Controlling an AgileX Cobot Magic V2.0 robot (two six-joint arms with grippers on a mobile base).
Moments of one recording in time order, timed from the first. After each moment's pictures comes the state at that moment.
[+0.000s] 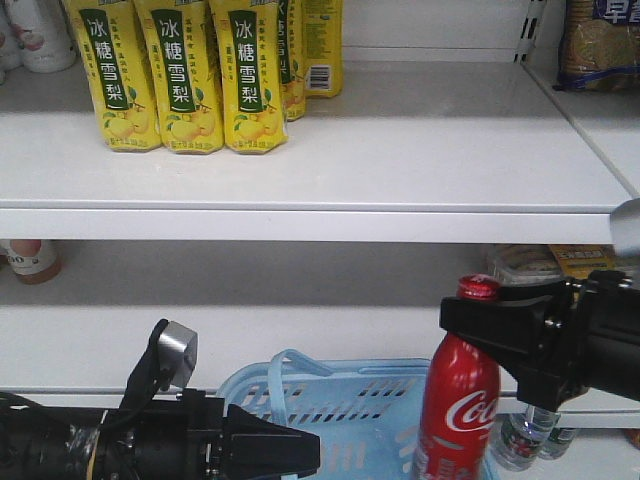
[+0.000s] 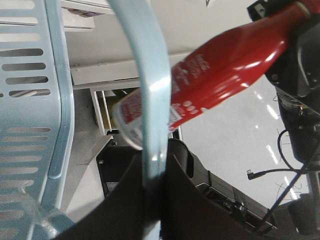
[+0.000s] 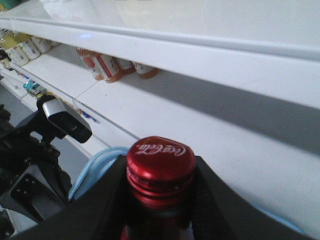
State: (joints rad) left arm -0.45 1.49 -0.43 1.20 -1.13 -2.02; right arm 0.05 0.95 -0.60 -1.79 -0.84 1.96
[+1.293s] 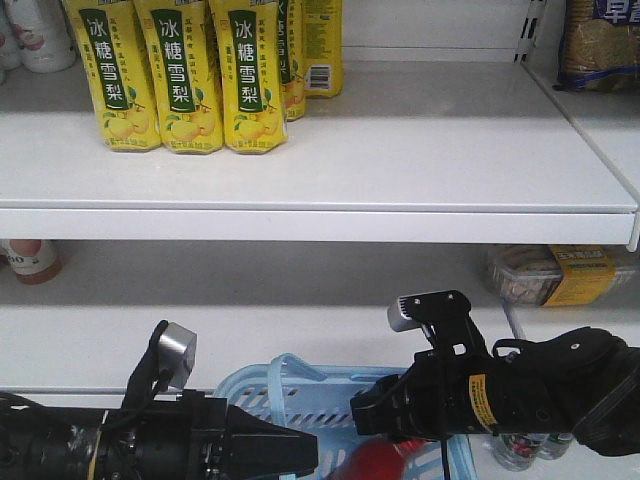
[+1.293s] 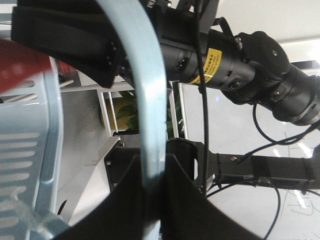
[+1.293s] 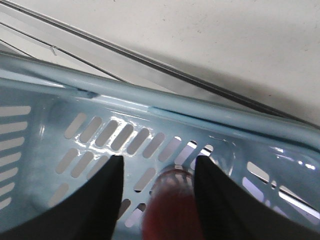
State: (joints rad) left arm -0.45 1.49 -0.43 1.21 -1.11 -2.02; right arm 0.46 1.52 -0.60 -1.76 -0.38 2.02
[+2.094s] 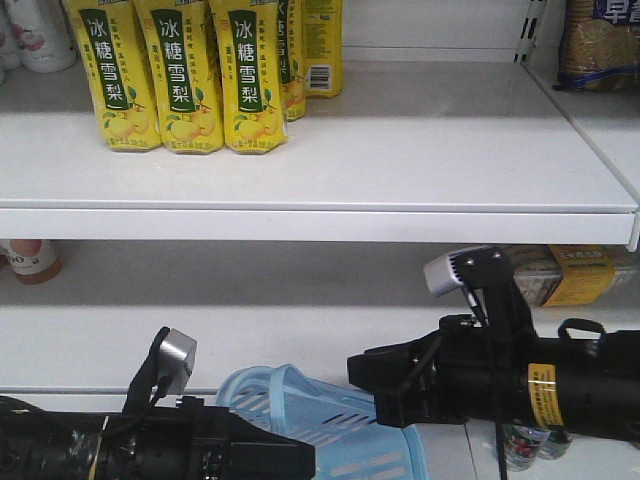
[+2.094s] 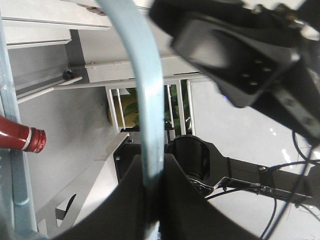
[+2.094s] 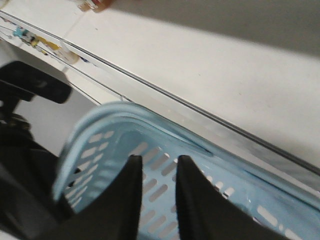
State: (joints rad) left arm -0.45 1.49 -0.42 1.22 -1.09 -2.02; right arm 0.46 1.19 -0.60 -1.77 -0.51 2.07
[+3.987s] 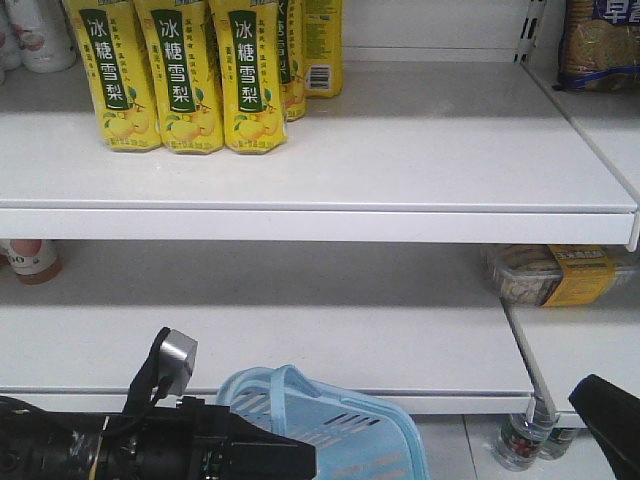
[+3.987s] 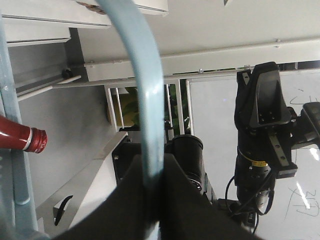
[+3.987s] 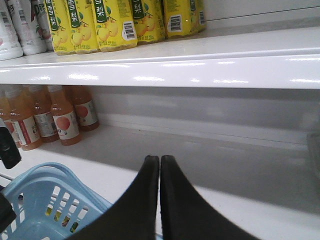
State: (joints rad) left arm -0.45 1.49 -0.42 1.22 -1.09 -2.04; right arm 0.46 0.23 -0.12 -1.75 -0.06 1.94
